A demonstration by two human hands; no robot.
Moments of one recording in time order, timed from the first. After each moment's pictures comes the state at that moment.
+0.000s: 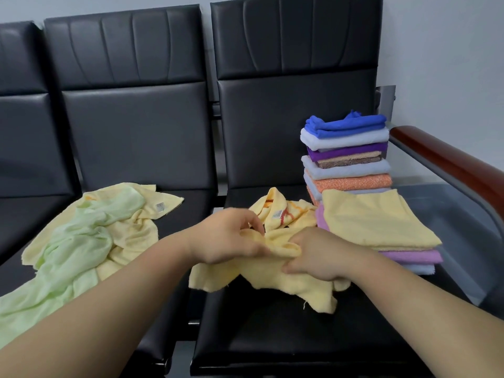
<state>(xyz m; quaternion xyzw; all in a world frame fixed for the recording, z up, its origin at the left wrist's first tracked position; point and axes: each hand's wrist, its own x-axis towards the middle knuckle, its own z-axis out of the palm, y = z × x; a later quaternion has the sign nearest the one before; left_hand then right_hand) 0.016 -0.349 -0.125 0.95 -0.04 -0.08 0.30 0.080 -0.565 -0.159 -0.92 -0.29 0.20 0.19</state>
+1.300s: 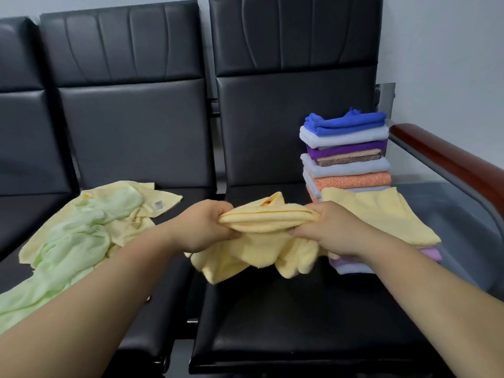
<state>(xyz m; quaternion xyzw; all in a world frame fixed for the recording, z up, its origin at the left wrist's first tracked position) 0.021 -0.316 -0.132 0.95 -0.01 -0.01 0.32 0.090 -0.582 -0.139 -0.84 -0.23 0.16 0.46</state>
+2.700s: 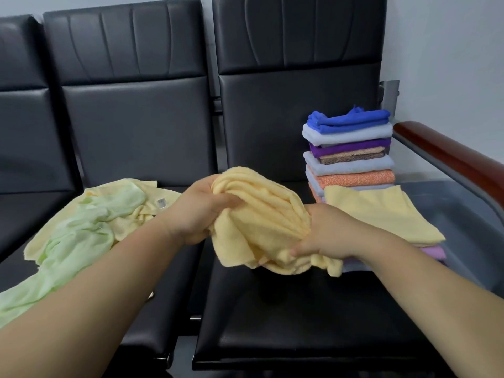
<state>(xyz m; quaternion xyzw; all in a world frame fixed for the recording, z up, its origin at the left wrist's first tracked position) 0.019 -0.325 -0.117 0.71 0.01 0.01 0.70 0.086 -0.574 -0.135 -0.89 -0.28 0.18 0.31</state>
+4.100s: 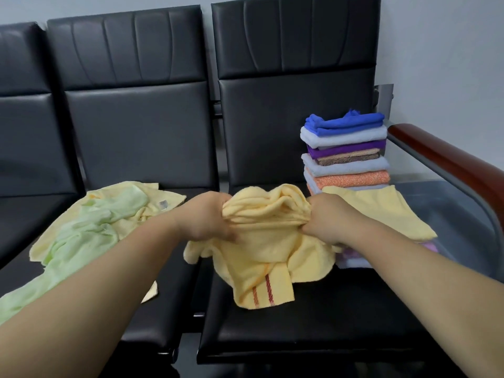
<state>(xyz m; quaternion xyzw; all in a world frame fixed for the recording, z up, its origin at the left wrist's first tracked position) 0.021 -0.314 -0.115 0.96 0.02 -0.05 0.29 0.118 -0.568 -0.146 -0.95 -0.26 0.05 0.16</state>
